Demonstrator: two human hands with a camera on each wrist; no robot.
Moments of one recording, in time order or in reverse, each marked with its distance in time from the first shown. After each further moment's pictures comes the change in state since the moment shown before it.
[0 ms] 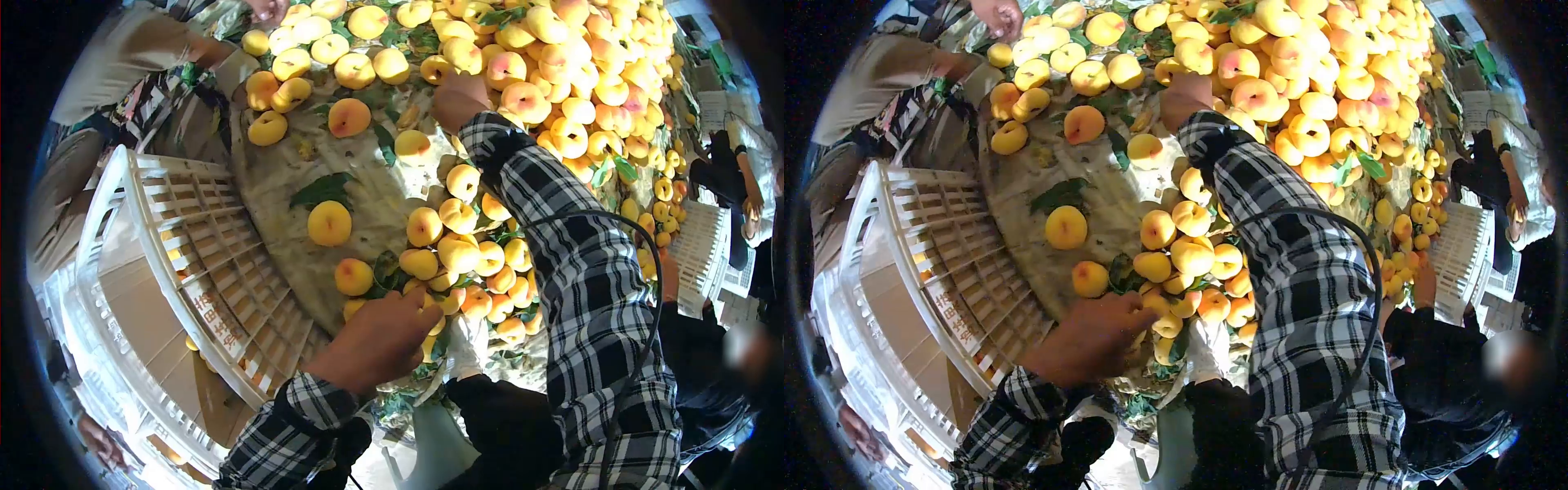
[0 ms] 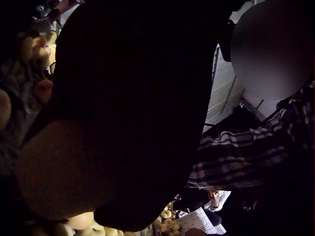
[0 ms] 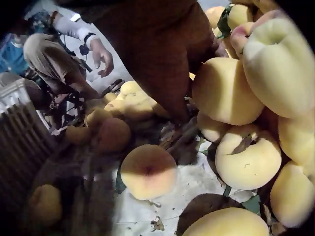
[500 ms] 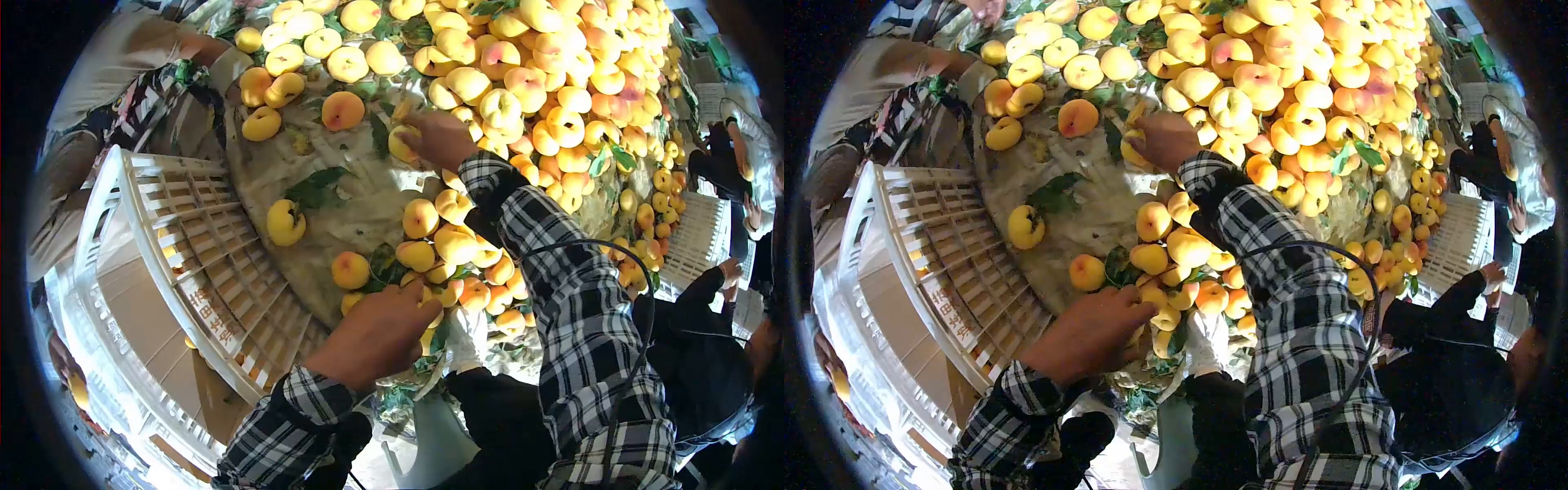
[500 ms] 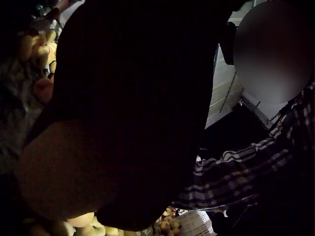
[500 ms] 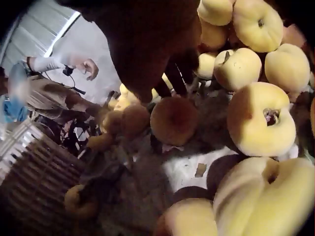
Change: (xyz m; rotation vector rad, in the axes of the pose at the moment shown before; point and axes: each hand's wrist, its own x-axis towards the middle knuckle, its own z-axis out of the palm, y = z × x) left_hand 0.002 0.004 0.000 -0.028 -0.054 -0.021; right_hand -0.057 -0.024 0.029 0.538 -0.002 -0.134
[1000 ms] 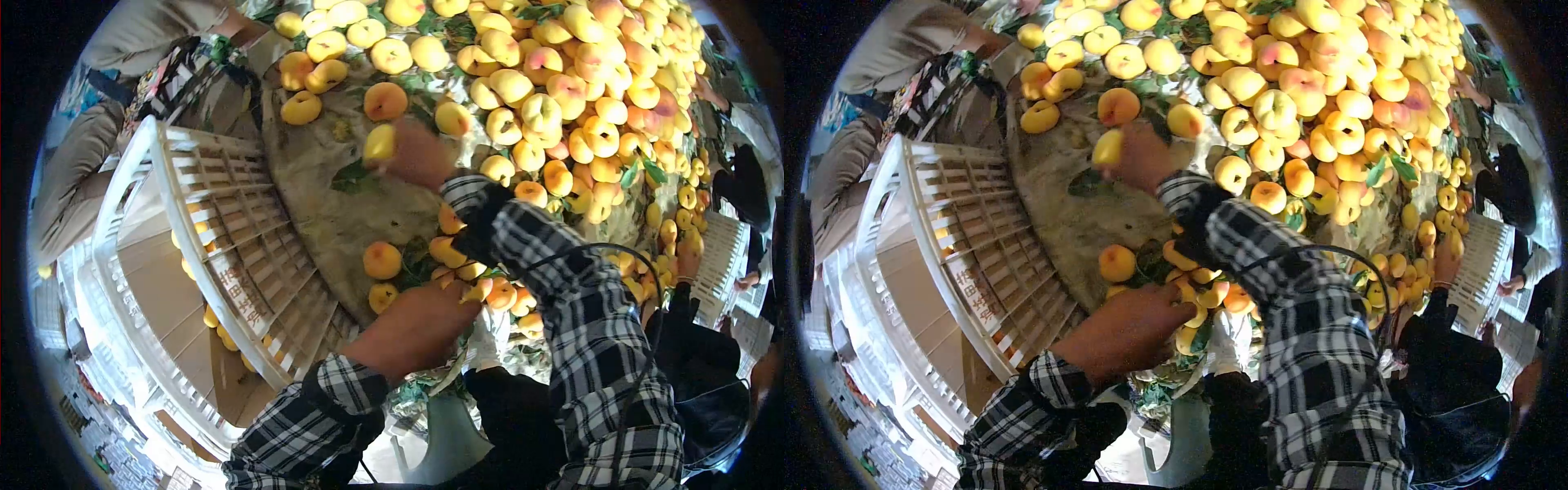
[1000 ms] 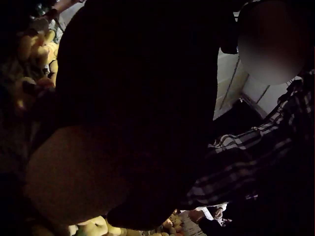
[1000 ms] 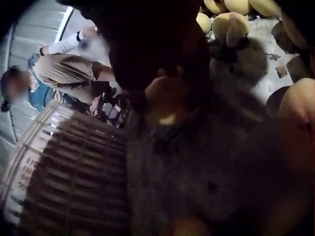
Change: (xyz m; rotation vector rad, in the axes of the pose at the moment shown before) left_hand -0.001 -0.002 0.009 -0.075 0.041 0.036; right_hand 0.023 -0.072 0.057 0.287 0.053 -0.255
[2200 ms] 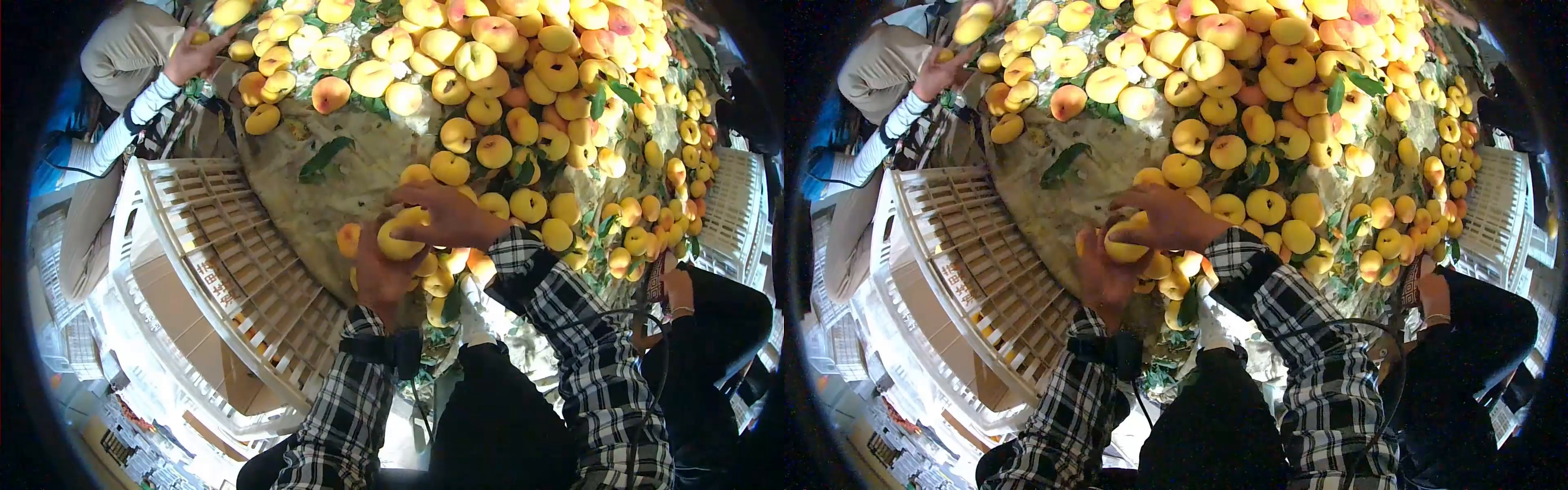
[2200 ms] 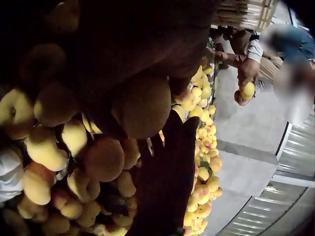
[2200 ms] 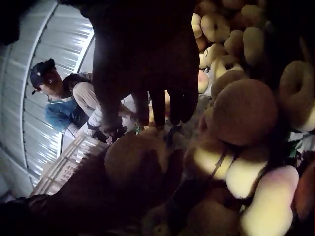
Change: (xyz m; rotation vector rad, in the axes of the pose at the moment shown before) left_hand 0.047 -0.032 0.092 -2.062 0.822 -0.290; right_hand -0.185 -0.006 -0.035 0.481 0.049 -0.056
